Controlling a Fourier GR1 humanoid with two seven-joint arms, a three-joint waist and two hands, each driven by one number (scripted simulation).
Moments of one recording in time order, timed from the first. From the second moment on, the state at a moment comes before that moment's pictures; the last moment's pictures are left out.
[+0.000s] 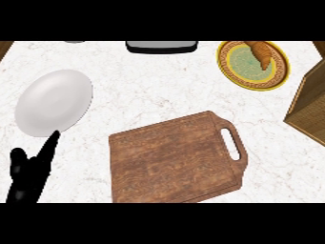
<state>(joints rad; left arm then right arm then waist) 0.14 0.21 0.04 -1.51 0.02 -0.01 0.25 -0.58 -0.50 -0.56 -1.27 0.89 -0.23 0.74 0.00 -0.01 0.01</state>
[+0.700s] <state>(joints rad) 0.13 0.19 0.05 -1.51 0.00 0.00 0.28 -0.48 -0.56 -0.63 -1.41 0.80 -0.23 0.69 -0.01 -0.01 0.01</state>
